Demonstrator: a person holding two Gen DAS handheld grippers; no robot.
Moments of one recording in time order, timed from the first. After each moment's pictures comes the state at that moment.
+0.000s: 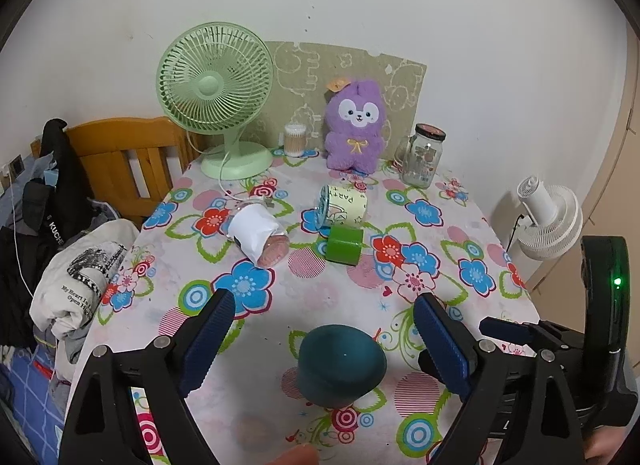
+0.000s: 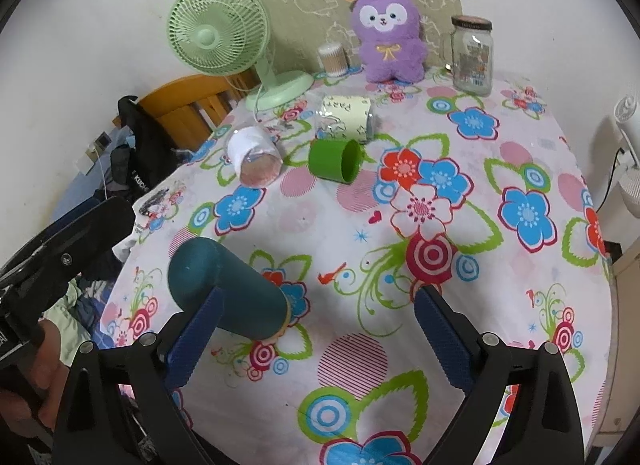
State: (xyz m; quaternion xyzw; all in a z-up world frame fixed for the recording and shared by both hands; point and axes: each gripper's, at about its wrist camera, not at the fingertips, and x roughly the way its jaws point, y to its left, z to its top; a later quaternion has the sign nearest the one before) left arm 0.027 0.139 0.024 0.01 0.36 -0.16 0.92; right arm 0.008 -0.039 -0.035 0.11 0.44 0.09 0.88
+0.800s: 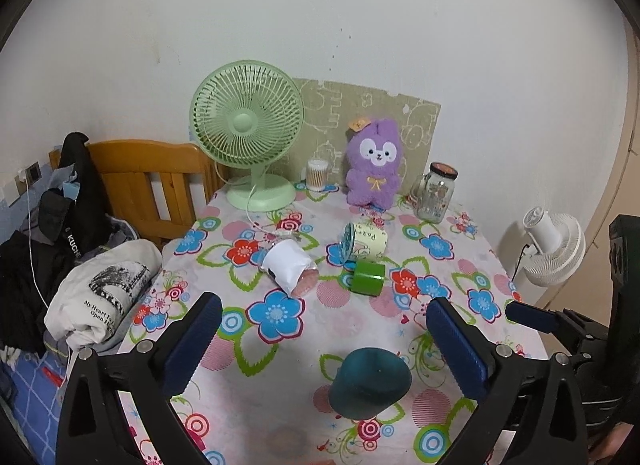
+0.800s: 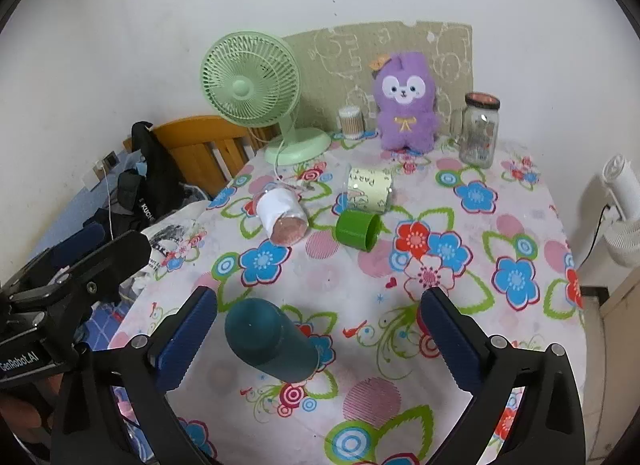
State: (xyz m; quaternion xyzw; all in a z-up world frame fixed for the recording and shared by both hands) left arm 0.018 0.176 0.056 -0.01 0.31 -0.15 0.94; right arm 0.000 -0.008 0.022 0.07 0.36 0.08 0.93
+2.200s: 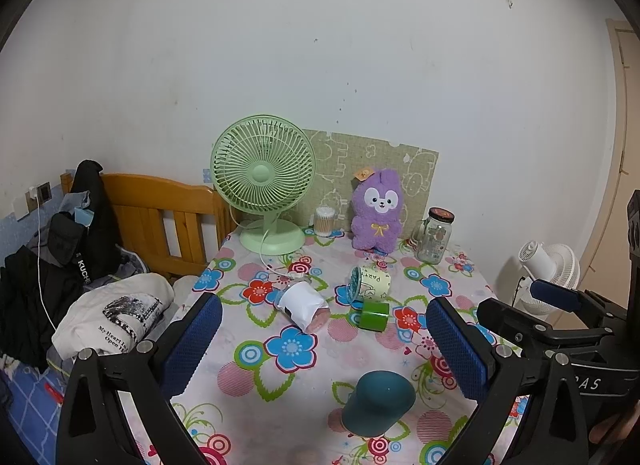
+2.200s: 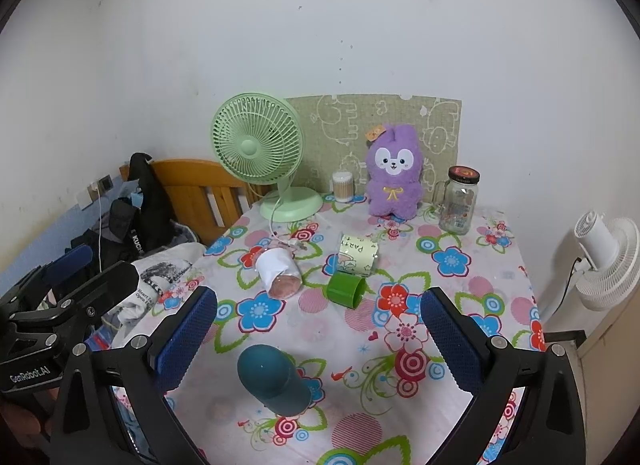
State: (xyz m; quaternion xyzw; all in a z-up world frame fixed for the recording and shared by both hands) left arm -0.007 0.204 0.083 -0.02 0.23 -0.14 0.96; right arm -0.028 0.005 0.071 0.04 0.27 0.05 0.96
